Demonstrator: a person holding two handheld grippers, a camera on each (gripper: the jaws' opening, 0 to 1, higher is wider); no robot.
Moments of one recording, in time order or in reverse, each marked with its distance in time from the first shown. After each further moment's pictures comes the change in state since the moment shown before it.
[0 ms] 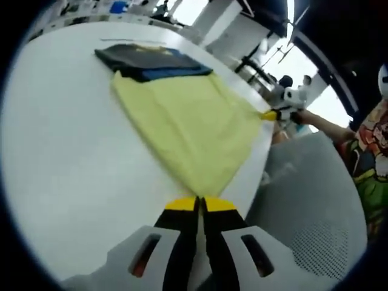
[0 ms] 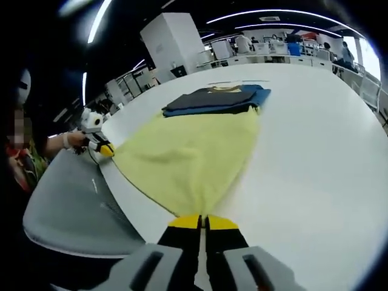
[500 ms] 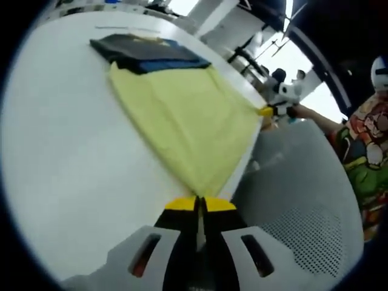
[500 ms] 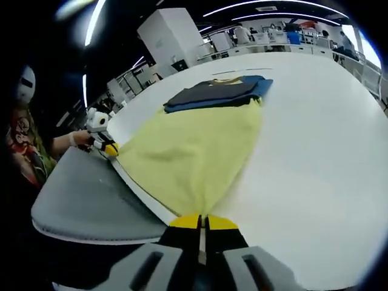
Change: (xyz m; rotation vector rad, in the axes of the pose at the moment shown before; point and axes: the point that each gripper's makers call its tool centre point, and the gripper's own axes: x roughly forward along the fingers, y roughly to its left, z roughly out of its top) left arm -0.004 -0.027 -0.024 -0.033 0.066 -0.060; right arm -0.013 0.017 -0.025 0.061 0.044 0.039
